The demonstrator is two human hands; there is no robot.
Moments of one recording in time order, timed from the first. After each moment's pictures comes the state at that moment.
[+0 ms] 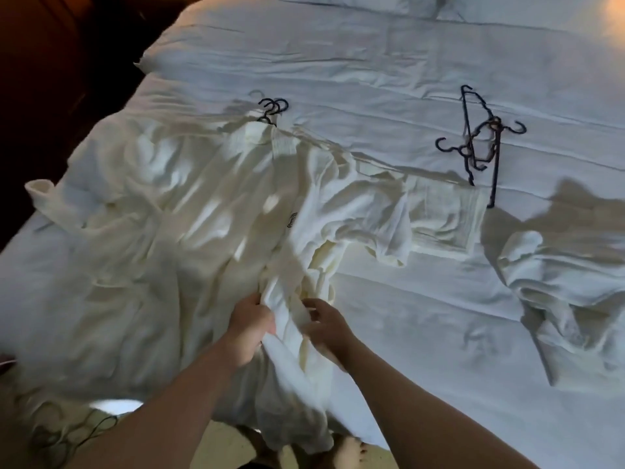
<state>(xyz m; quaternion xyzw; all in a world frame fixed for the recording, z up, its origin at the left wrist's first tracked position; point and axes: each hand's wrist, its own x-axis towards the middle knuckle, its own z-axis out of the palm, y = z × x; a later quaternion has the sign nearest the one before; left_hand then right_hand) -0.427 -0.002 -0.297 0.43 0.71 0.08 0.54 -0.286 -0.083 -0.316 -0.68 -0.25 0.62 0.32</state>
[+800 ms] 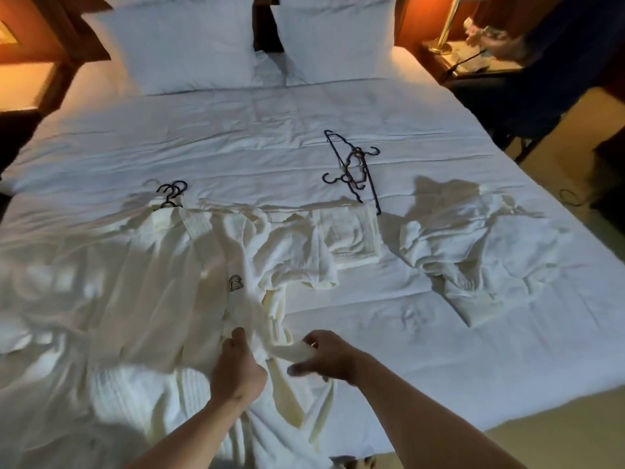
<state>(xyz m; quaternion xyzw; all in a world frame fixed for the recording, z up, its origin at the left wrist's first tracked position) -0.405 0.006 -0.265 0.82 0.49 -0.07 0.29 -0.246 -0.117 -0.241 -0.75 -0.22 0.57 0.25</state>
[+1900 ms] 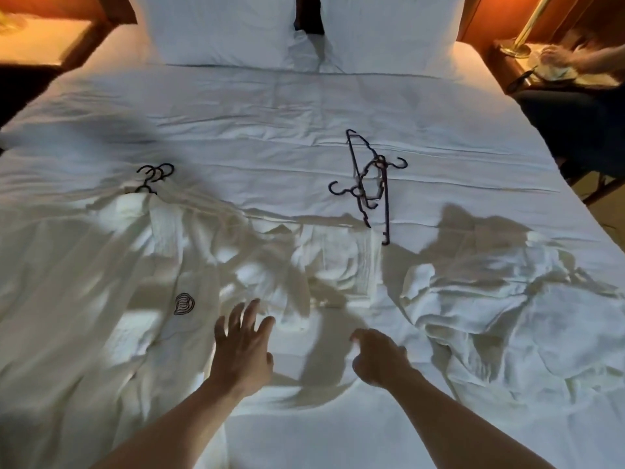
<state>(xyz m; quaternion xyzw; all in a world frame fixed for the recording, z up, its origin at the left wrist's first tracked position) -0.226 0.016 -0.344 0.91 0.38 -0.12 0.09 -0.011 -0.132 -0.320 -0.85 -0.36 0.37 -0.05</state>
